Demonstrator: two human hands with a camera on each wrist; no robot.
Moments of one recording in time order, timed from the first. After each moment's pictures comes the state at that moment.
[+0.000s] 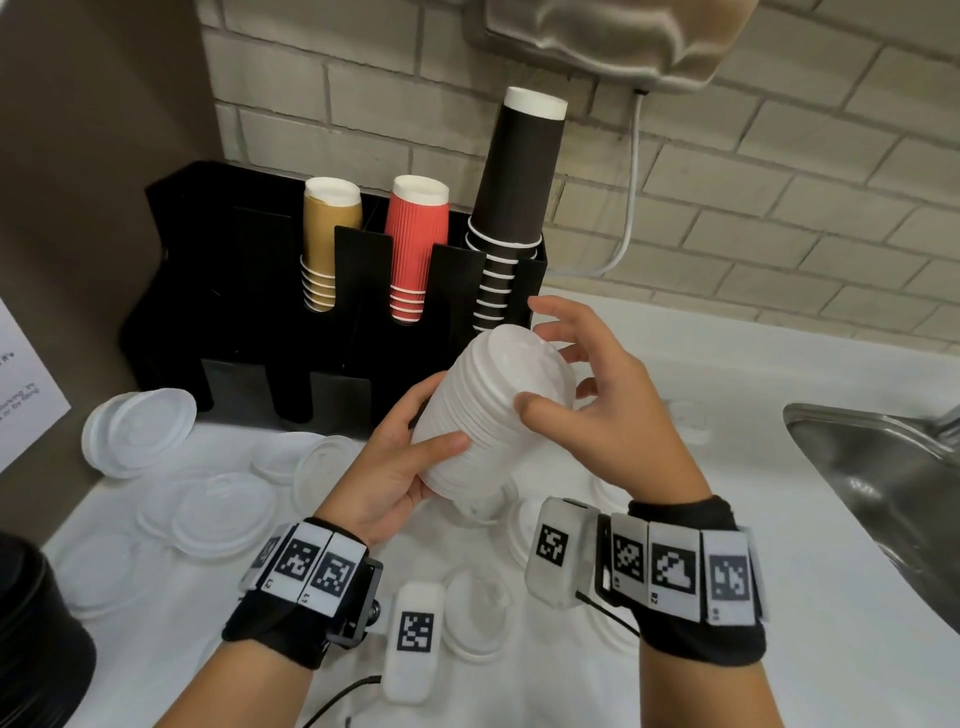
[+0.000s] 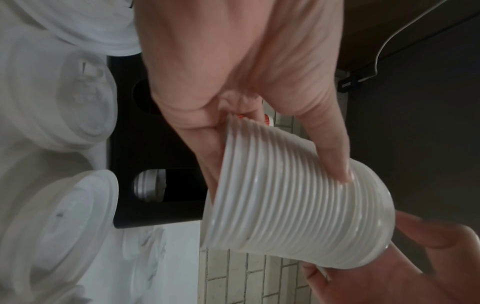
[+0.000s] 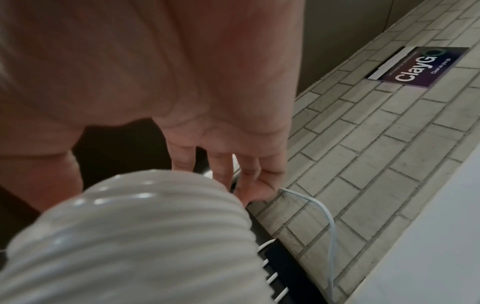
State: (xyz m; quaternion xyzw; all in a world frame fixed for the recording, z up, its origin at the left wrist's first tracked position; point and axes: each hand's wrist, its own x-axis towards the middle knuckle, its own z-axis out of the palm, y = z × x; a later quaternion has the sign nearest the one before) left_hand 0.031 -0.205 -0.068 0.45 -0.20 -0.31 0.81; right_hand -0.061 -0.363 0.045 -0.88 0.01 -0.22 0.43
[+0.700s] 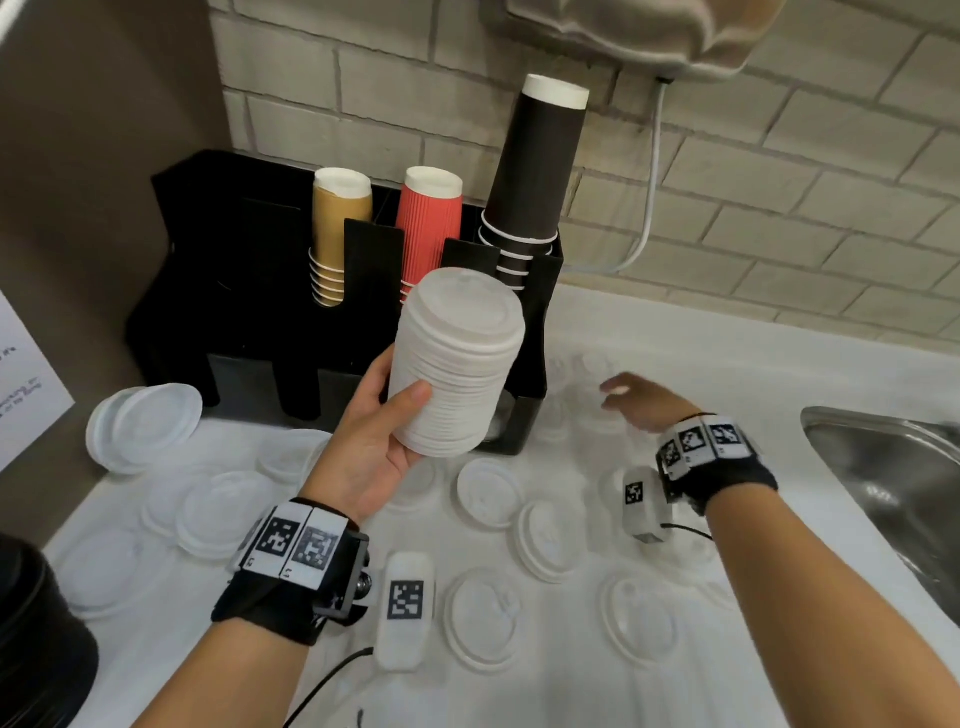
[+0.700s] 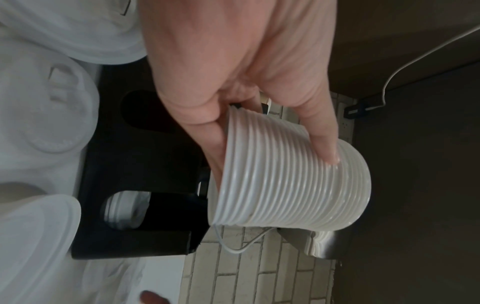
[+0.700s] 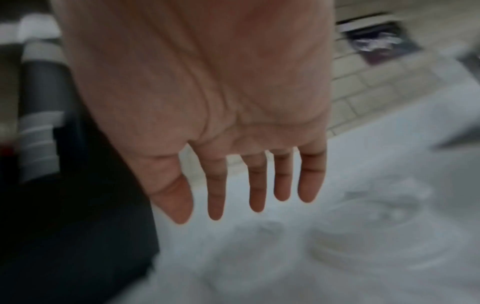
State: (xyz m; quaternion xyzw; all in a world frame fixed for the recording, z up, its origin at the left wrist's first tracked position) left_hand 0.056 -0.195 -0.064 0.38 -0.15 -0.24 0.88; right_hand 0.022 -0.514 -0.034 -0.91 0.32 0.09 0.26
